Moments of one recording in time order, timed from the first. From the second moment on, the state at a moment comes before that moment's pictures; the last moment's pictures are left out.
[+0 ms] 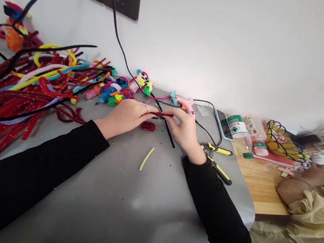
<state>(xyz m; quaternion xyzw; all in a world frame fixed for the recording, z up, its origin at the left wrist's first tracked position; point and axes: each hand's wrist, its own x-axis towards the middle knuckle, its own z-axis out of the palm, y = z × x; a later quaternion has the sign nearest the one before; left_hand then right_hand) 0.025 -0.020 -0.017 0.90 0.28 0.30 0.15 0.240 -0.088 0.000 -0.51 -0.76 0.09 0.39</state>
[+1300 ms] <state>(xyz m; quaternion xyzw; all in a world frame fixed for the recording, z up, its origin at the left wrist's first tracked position) 0.032 -0.027 0.001 0.79 0.35 0.33 0.39 0.235 -0.092 0.002 -0.51 -0.73 0.05 0.45</state>
